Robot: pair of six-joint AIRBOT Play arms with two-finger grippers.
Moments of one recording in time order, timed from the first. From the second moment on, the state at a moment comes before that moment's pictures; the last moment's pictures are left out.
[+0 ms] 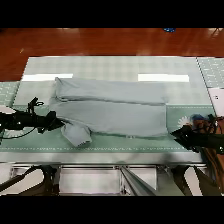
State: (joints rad) left arm 0.37 -1.23 0.56 0.85 -1.14 -1.26; right arm -0.65 -0.72 0.30 -0.96 1.28 1.46
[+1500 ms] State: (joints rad) left arm 0.25 -1.52 1.25 0.73 -1.10 -1.29; right arm -0.28 -1.33 0.96 -0.72 1.08 1.30
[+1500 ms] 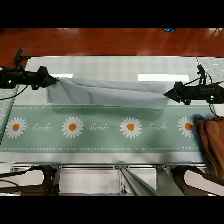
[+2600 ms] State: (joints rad) left arm 0.41 -1.67 1.70 0.73 -1.36 -1.24; right arm -0.48 -1.49 1.12 -0.88 1.09 1.36
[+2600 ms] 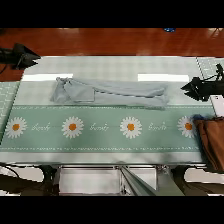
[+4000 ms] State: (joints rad) left arm 0.01 -1.39 1.24 0.72 -0.99 -1.08; right arm -0.19 -1.33 1.04 -0.85 1.03 1.36
